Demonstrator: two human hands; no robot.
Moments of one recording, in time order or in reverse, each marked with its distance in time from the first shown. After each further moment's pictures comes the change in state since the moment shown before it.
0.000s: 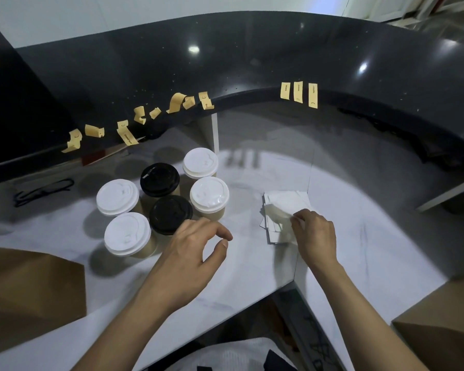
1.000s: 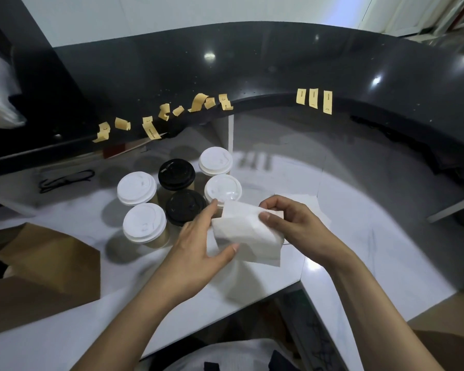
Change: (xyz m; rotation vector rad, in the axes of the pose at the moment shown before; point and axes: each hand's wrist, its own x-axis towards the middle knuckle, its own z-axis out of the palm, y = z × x) left_hand -0.019 -0.003 -0.002 -0.180 -0.001 -0.223; right_hand -0.023 -0.102 -0.090 1.008 -0.721 -0.079
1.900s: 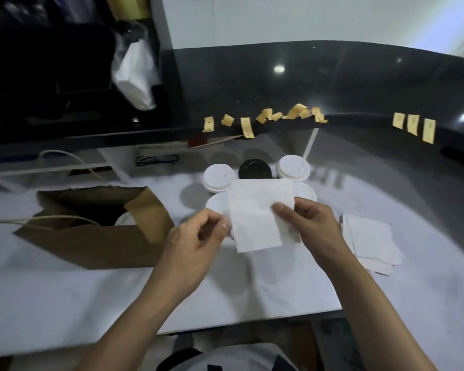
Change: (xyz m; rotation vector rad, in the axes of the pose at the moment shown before) left_hand -0.083 -0.031 -0.086 -0.192 0.432 -0.114; right_hand 0.031 -0.031 0.120 0.137 0.051 -0.044
